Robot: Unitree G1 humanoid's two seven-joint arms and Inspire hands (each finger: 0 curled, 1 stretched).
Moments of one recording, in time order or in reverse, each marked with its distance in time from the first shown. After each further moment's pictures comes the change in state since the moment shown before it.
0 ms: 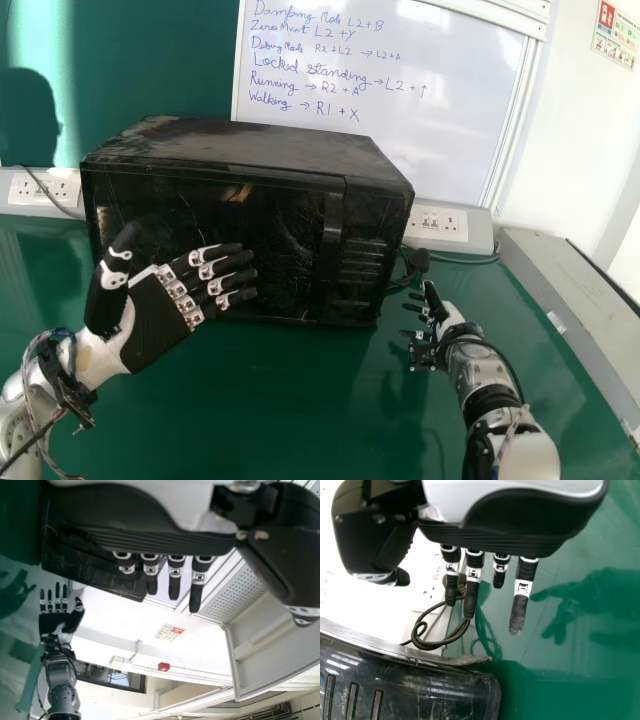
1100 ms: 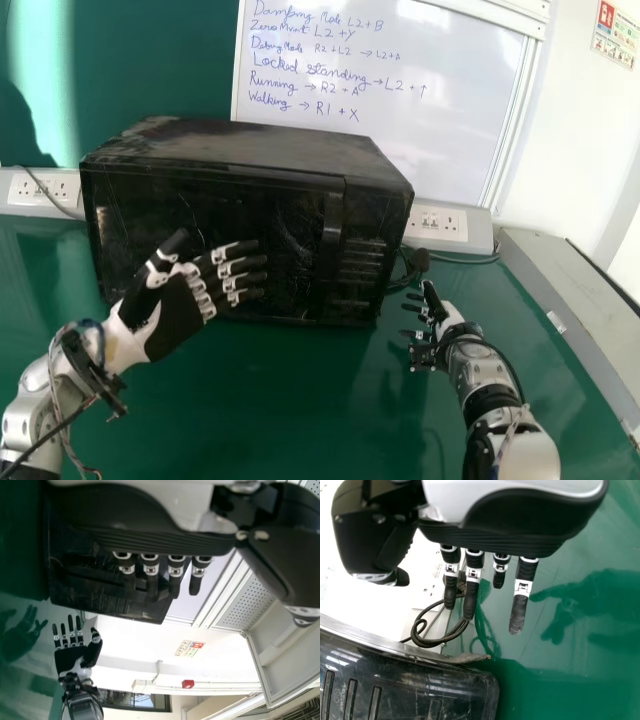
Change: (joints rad) left arm -0.089 -0.034 -0.057 0.134 0.176 -0.141 0.076; right arm -0.001 -0.001 0.003 0.000 -0.010 0.000 0.009
